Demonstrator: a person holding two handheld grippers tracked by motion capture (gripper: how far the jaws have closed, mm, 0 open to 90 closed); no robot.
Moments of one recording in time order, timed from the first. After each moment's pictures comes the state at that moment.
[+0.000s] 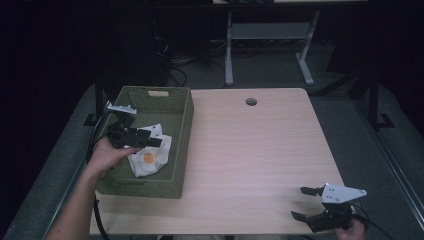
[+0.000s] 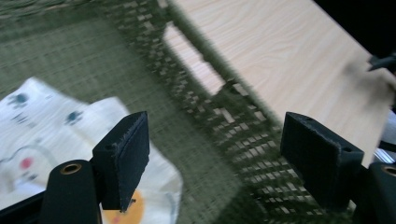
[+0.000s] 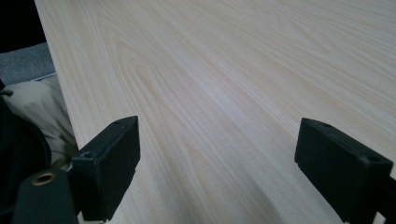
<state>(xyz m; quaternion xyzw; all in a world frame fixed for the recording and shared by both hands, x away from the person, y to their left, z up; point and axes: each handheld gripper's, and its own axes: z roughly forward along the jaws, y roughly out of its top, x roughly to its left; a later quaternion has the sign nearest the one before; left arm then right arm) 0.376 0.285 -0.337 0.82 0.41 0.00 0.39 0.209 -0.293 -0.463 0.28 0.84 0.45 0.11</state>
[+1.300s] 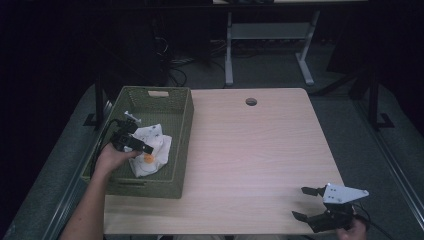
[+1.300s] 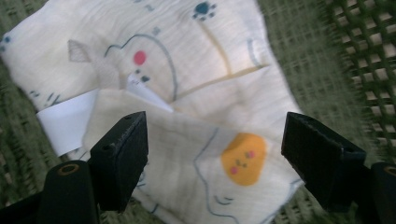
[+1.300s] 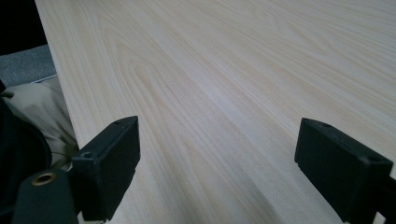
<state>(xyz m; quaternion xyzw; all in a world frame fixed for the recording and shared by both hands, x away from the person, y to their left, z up) 0.408 0.297 -0.398 0.82 0.54 0.05 0.18 0.209 -0.296 -0.463 0.28 0.84 0.45 0.11</state>
